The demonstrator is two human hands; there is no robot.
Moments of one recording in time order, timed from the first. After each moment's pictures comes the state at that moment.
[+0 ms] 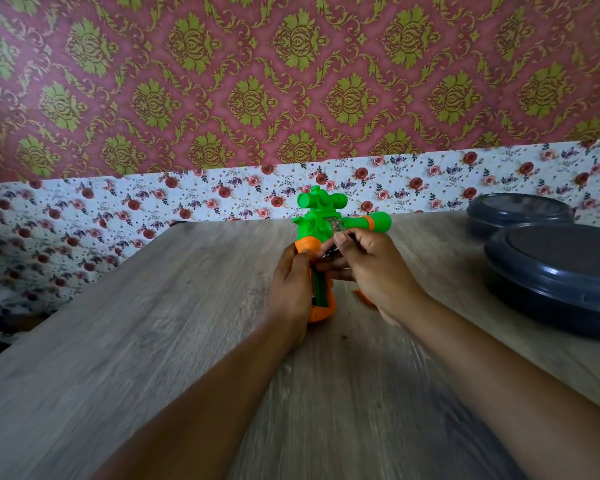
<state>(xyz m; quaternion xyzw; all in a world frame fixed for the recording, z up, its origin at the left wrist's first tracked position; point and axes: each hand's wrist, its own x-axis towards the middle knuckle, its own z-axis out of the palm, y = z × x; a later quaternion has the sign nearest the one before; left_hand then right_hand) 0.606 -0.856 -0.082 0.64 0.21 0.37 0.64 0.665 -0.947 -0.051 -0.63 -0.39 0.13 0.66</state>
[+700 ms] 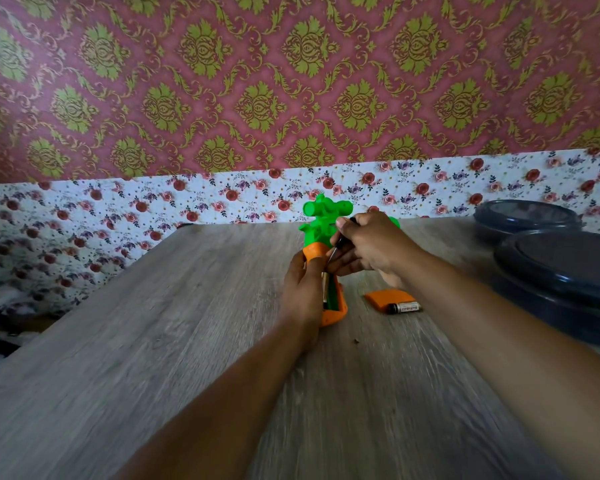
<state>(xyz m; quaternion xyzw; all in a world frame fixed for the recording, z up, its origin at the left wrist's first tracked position) 0.603 -0.858 -0.079 0.63 0.22 0.34 0.67 0.680 -0.926 -0.012 -0.71 -0.33 0.21 0.58</state>
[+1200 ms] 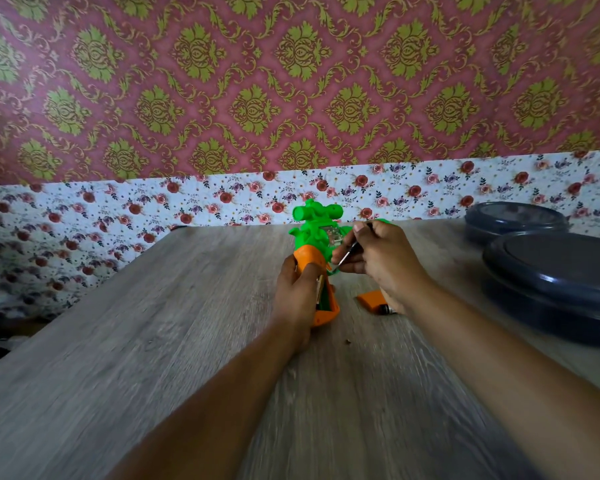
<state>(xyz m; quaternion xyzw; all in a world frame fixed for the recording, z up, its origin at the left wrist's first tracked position) 0.608 -0.851 -0.085 0.61 0.24 0.32 0.69 0.671 -0.945 -0.028 -0.64 -0.32 0.14 0.68</state>
